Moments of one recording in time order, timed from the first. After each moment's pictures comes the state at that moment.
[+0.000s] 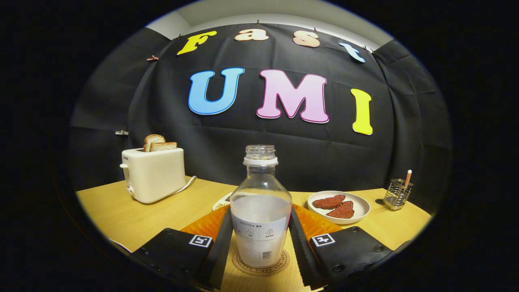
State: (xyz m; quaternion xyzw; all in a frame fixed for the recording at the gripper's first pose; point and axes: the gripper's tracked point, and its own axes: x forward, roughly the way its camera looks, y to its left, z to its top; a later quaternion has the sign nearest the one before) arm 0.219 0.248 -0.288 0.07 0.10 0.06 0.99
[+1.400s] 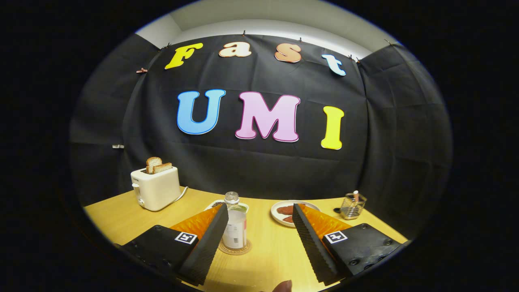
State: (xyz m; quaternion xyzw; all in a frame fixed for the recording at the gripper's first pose) arm 0.113 0.138 -0.153 0.05 0.10 0.00 0.99
